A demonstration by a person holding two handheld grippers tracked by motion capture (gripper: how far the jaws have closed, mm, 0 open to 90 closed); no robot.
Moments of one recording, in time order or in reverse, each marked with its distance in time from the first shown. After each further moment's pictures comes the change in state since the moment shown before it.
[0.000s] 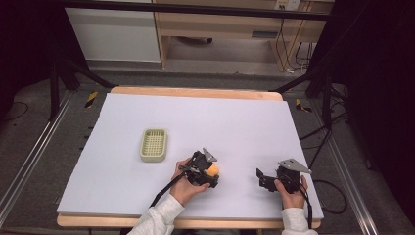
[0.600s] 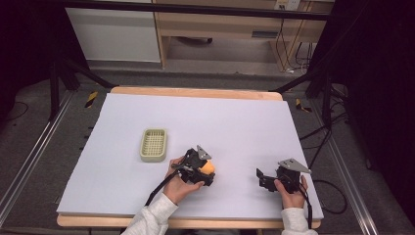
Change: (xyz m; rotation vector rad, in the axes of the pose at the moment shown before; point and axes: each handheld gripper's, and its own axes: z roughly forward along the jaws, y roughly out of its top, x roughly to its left) left arm 0.012 -0.002 -0.024 -0.037 -0.006 -0.006; right arm 0.000 0.000 0.000 0.002 -0.001 0.003
